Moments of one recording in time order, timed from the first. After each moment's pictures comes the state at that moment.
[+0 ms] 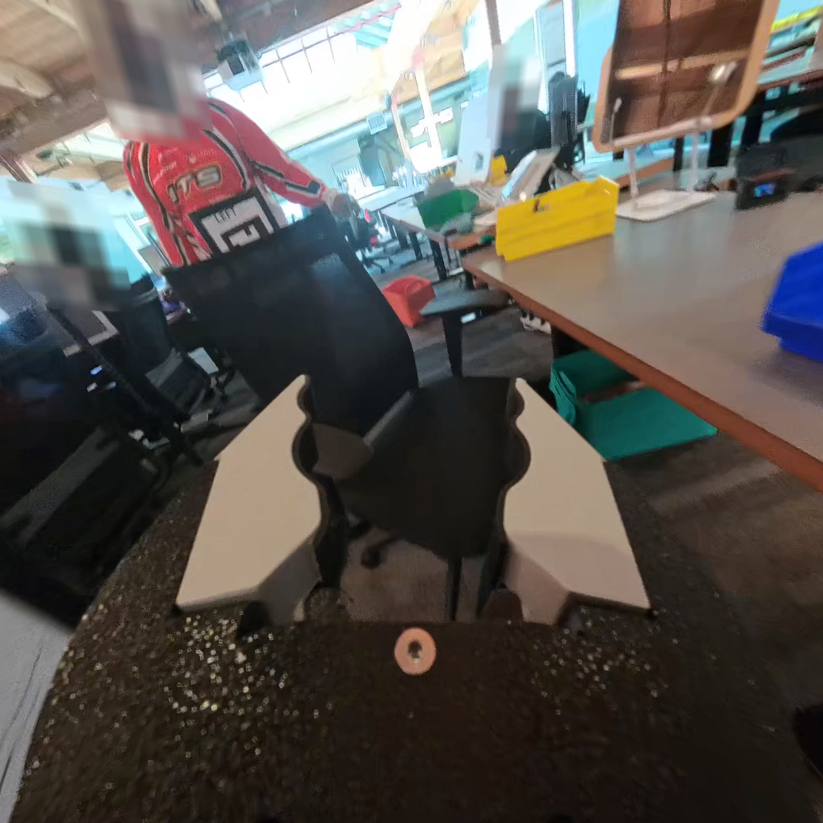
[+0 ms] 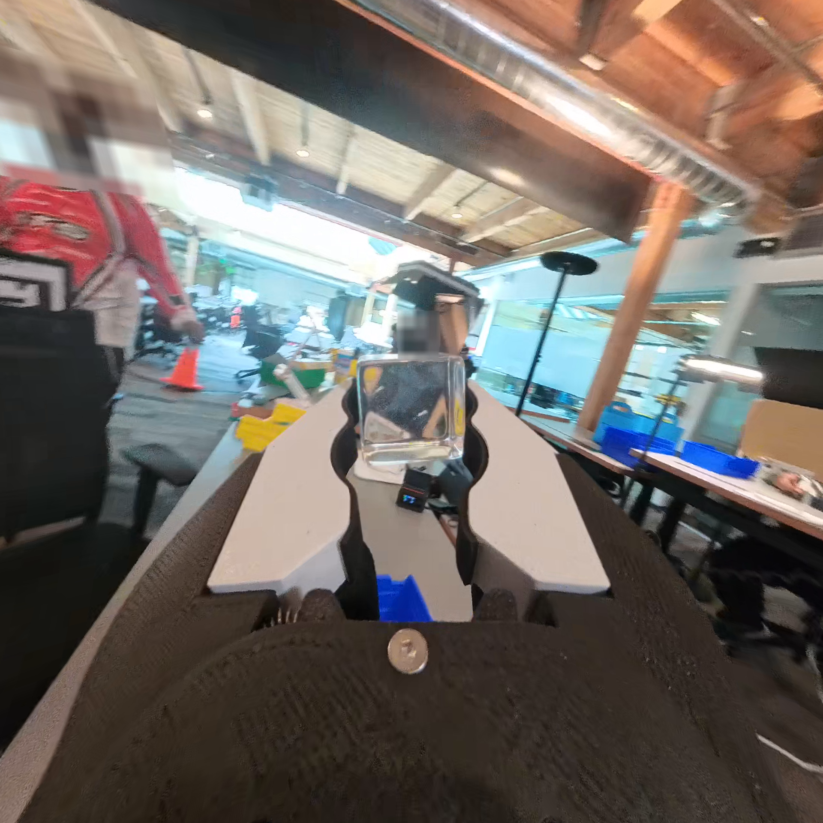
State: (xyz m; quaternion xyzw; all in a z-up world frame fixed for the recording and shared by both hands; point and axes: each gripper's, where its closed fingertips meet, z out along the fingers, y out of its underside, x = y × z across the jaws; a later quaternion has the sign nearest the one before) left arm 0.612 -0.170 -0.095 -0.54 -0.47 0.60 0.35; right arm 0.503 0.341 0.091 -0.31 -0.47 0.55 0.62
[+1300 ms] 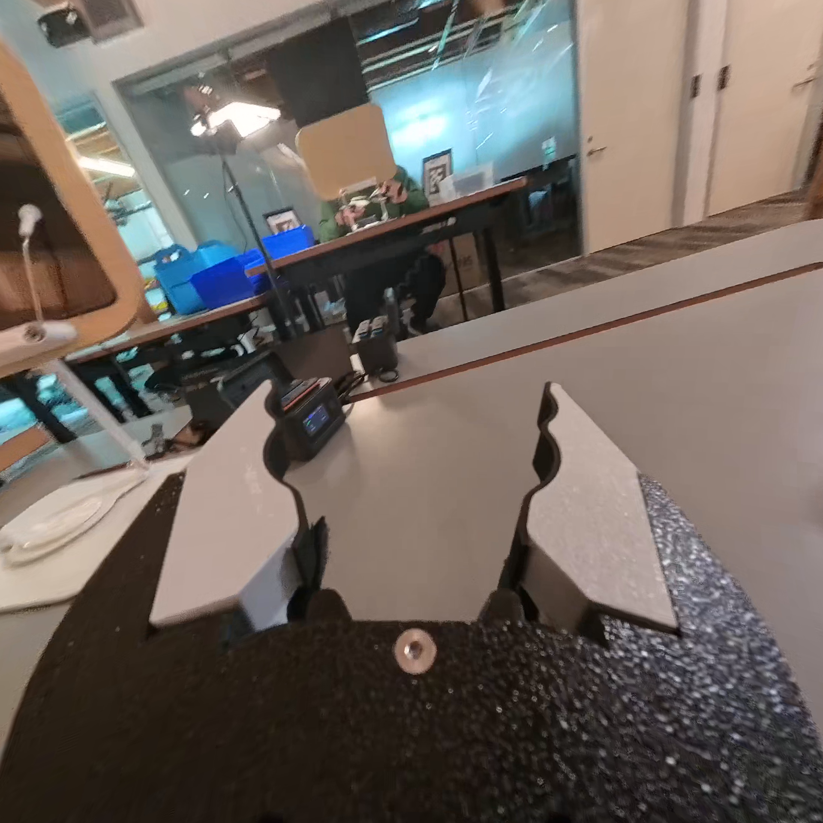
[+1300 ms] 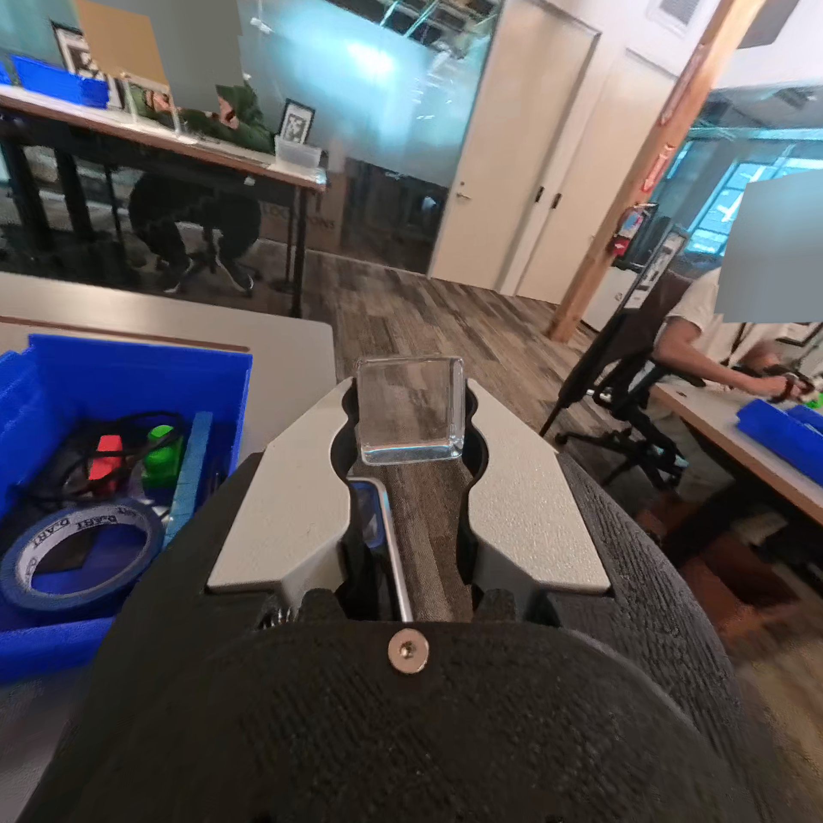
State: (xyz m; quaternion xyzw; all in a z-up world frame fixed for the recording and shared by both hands) left arm -0.022 0.294 -0.217 -0.68 0.01 0.19 0.70; right arm 0.606 0.247 -0.058 -0.70 -0.12 -0.05 0.70
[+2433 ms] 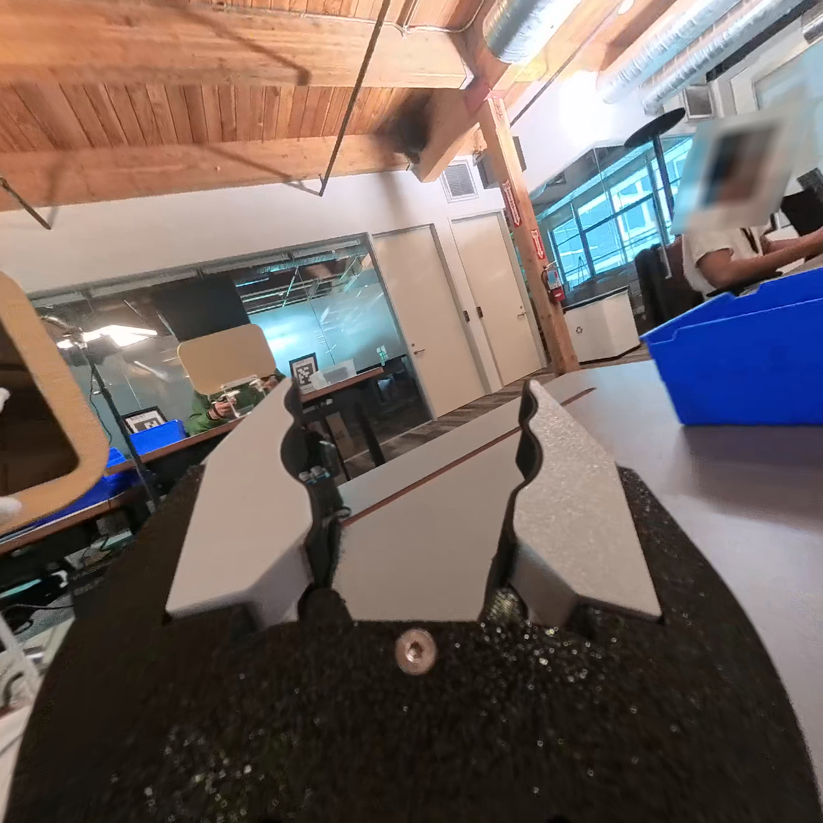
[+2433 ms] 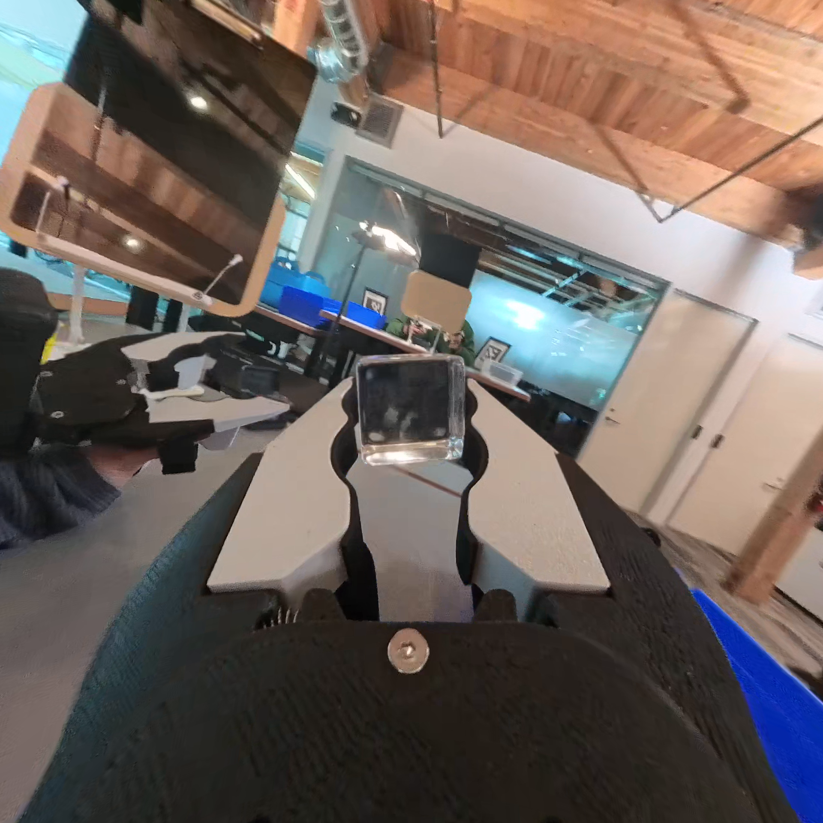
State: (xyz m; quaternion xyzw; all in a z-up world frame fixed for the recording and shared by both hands) left arm -0.029 0.231 -0.164 -0.52 0.18 0.04 0.83; right arm 0.158 0.127 -0.101 -0.50 -0.29 0.09 0.81
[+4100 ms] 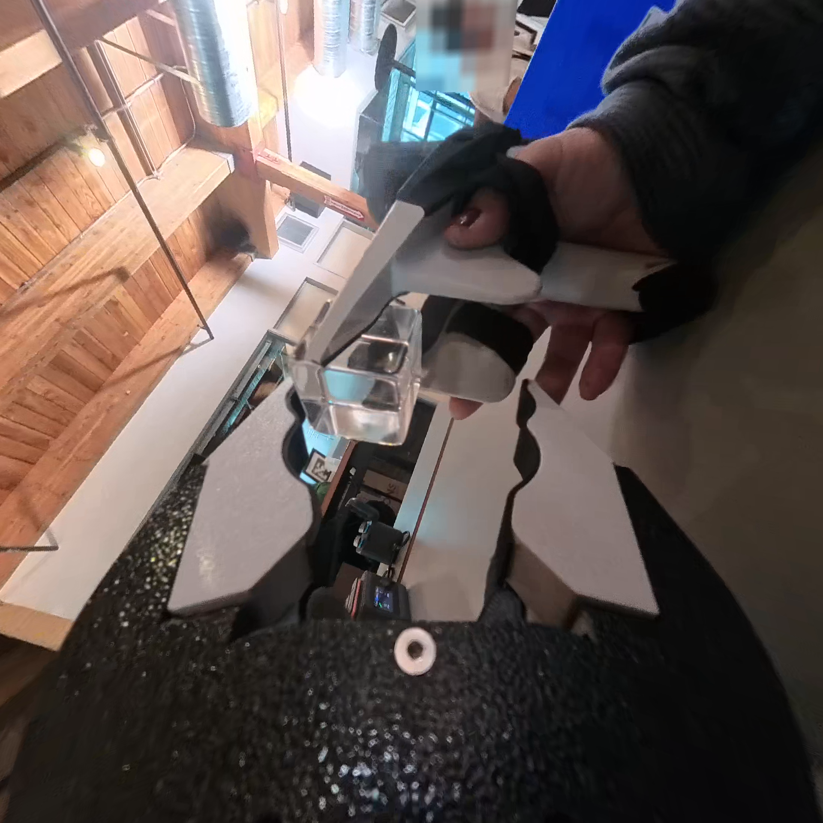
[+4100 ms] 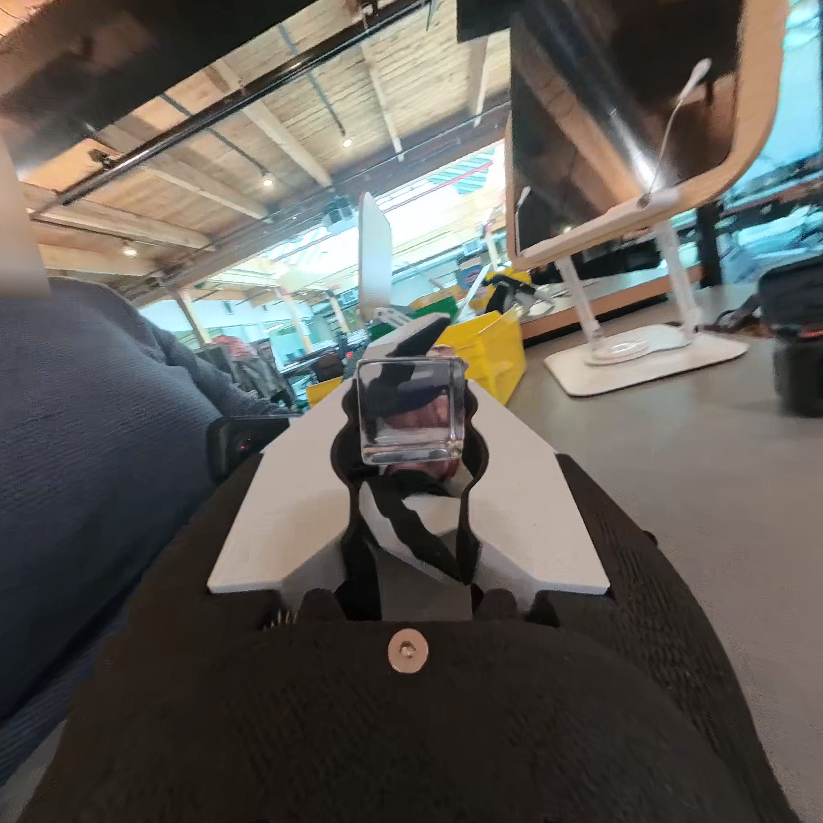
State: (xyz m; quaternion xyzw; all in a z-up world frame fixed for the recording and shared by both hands) left arm 0.008 0.214 -0.226 -0.41 0.51 0.21 0.73; right arm -0.026 0.189 -0.199 -0.43 -0.42 0.73 0.33
